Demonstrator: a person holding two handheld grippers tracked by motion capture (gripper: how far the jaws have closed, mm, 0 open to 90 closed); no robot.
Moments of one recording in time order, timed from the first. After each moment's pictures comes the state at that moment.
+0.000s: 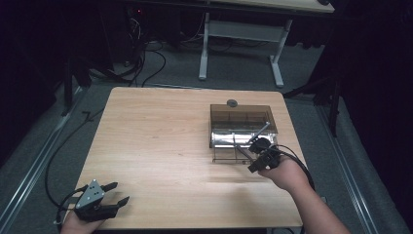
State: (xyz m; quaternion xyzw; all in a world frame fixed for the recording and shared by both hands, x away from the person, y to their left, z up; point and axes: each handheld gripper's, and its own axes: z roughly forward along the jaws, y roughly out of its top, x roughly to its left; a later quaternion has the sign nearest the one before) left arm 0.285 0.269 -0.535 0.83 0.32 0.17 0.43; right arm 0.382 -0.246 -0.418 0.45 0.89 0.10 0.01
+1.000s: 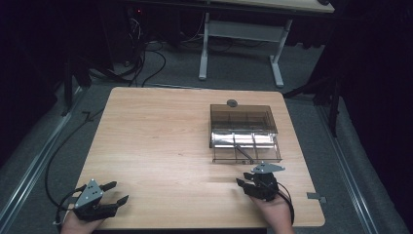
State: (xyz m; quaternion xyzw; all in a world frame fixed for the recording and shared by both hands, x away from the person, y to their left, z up) left arm 0.285 0.271 -0.535 0.82 0.33 0.18 0.44; right arm 0.307 -0.255 -0.503 0.46 0.80 0.35 0.16
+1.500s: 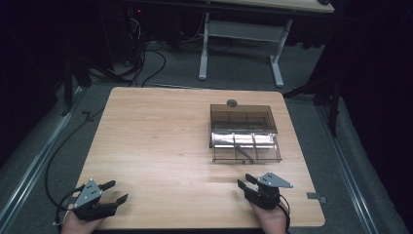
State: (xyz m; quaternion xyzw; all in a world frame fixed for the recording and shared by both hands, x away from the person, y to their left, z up) left arm 0.285 0.271 -0.534 0.81 0.34 0.19 0.45; right arm 0.286 -0.262 -0.526 0.46 0.75 0.43 0.20
